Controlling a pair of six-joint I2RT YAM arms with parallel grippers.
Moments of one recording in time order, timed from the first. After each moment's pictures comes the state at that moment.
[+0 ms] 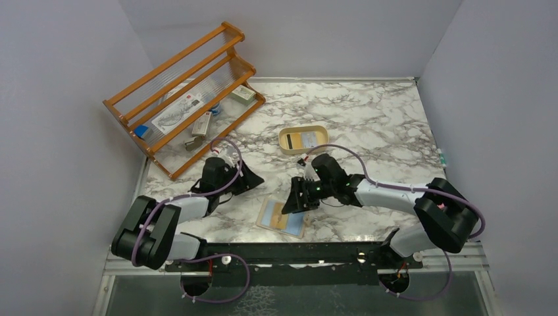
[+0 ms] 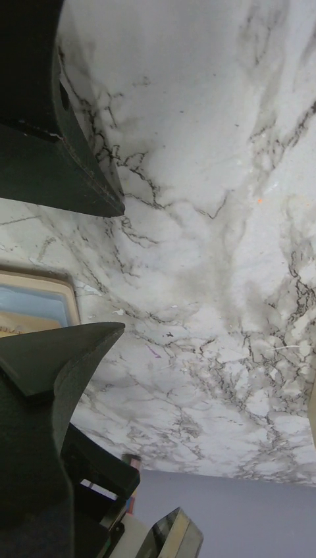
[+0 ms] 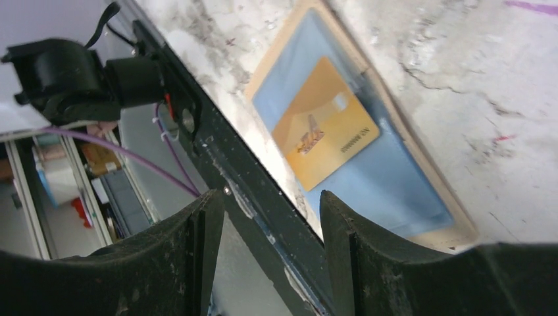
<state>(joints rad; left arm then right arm) -0.32 1.35 0.30 0.48 0.39 -0.77 0.81 1.44 0.65 0.04 -0.57 0.75</state>
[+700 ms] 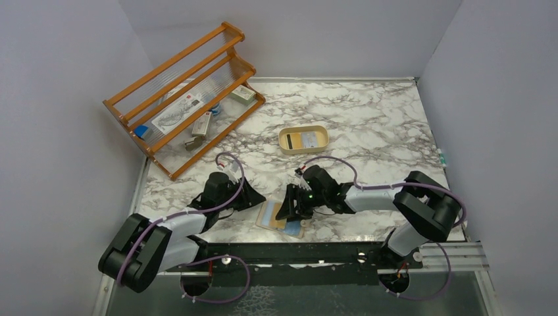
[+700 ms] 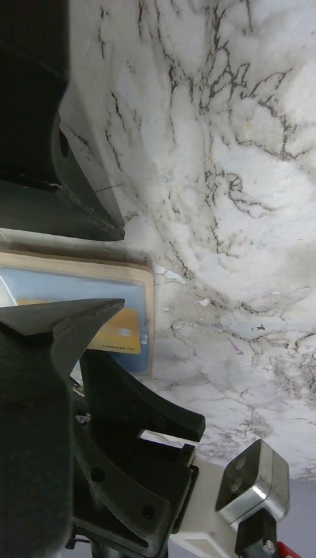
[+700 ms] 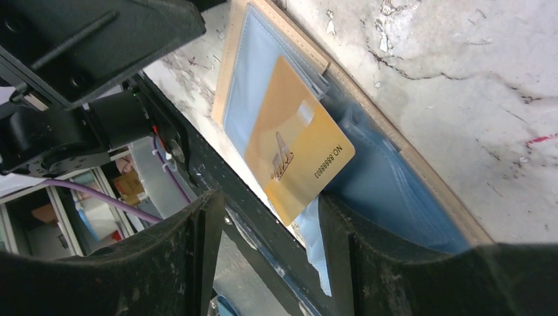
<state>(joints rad) -0.45 1.16 0.14 0.43 0.39 -0.82 0.91 1.57 0.59 0.20 -0.43 0.97</state>
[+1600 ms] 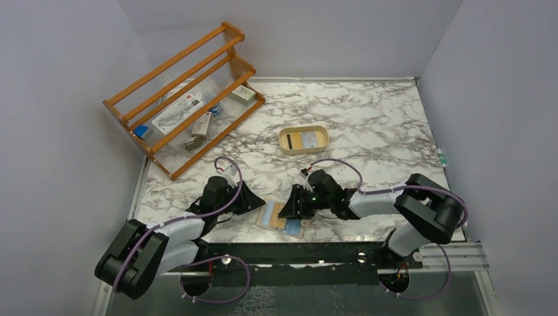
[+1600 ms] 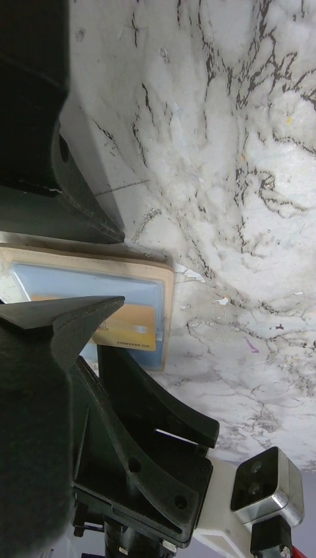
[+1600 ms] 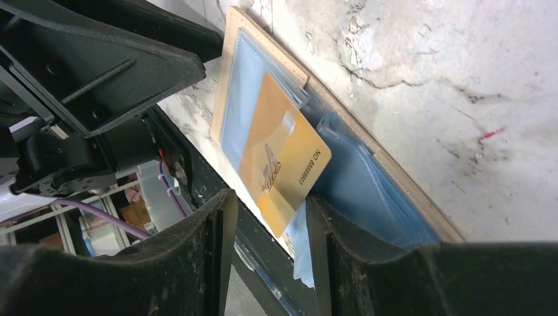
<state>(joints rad) -0.47 1.11 0.09 0.43 0.39 -0.87 0.92 1.54 0.49 0.37 -0.34 1.04</state>
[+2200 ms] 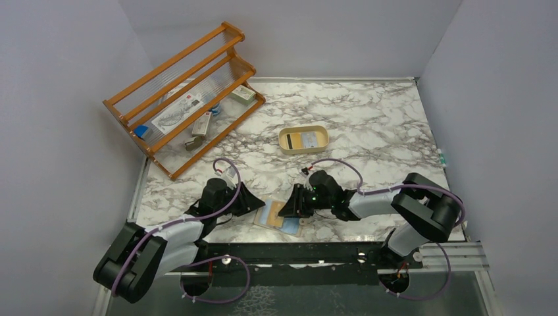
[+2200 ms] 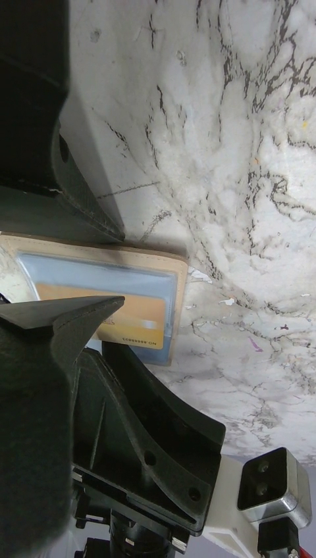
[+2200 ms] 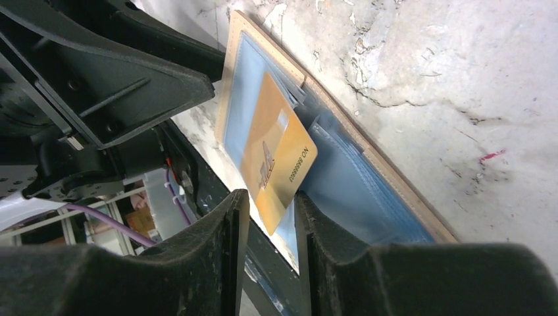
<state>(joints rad) -0.47 1.08 0.07 0.44 0.39 -0.89 0.92 1.57 0.48 0.46 -0.34 1.05</state>
